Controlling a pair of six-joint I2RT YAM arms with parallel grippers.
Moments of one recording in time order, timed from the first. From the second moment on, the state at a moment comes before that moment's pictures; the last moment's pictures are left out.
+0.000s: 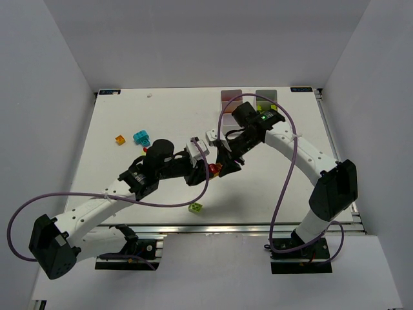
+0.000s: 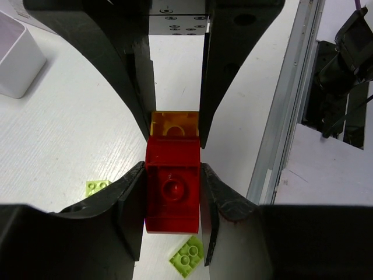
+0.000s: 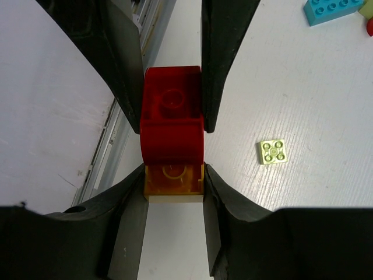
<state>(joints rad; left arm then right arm) -0.76 1.08 0.81 -0.08 0.45 0.09 0.63 1.66 1.53 -1.15 -0.97 -1.11</state>
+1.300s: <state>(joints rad) -0.50 1.85 1.36 0.41 0.54 -0.24 0.05 1.15 1.04 -0.44 -0.85 -0.62</state>
